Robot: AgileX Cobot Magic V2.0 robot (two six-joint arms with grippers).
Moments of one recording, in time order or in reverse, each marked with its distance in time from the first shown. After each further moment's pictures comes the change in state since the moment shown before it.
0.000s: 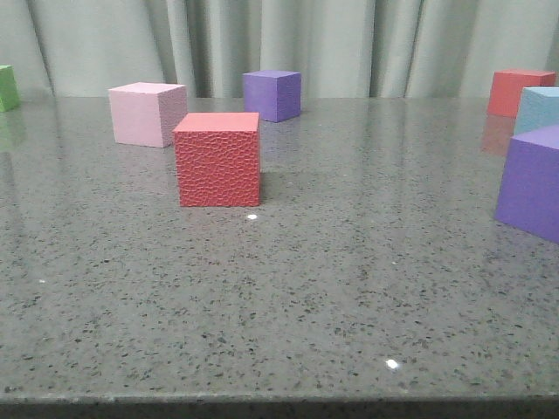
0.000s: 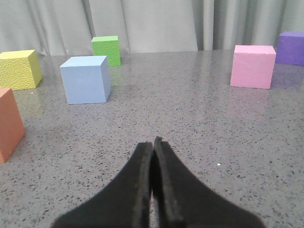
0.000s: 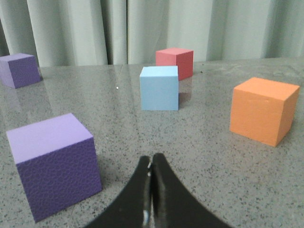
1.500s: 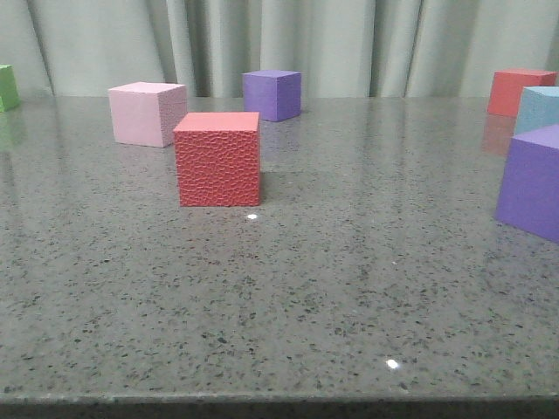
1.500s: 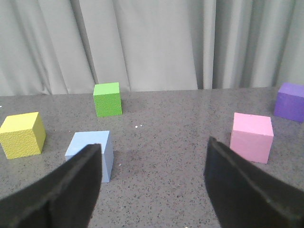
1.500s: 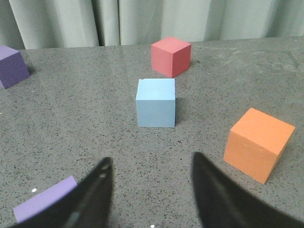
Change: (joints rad) left arm 0.000 0.529 -0.576 0.002 0.103 0.000; right arm 0.000 0.551 -0.584 0.000 0.305 0.000
